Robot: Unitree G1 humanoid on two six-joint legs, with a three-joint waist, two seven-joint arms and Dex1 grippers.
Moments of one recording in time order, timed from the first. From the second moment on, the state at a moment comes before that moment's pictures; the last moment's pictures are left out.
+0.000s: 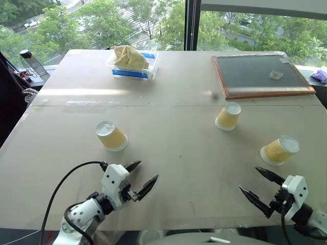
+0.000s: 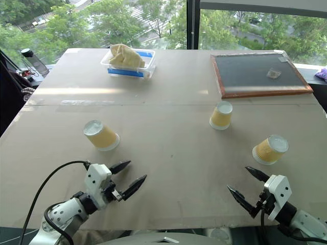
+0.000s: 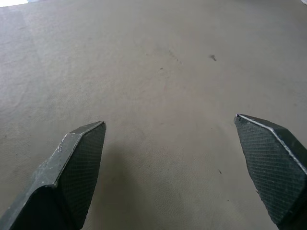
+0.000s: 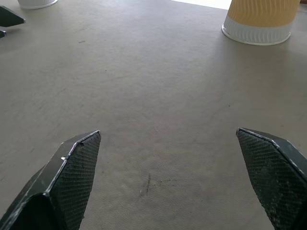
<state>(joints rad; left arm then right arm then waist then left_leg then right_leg) 0.50 0.48 0.09 -0.45 -0.34 0.11 -0.70 0.60 -0.49 -0.20 -0.35 0.43 -0.07 0.86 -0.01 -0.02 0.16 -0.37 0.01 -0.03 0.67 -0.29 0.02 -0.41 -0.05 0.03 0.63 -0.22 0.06</state>
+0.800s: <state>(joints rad) -0.14 0.77 0.10 -0.32 -0.62 0.38 -1.08 0.00 -0.33 -0.07 -0.34 0.28 0.18 0.45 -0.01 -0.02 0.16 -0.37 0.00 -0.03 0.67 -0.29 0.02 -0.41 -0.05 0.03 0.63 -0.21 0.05</state>
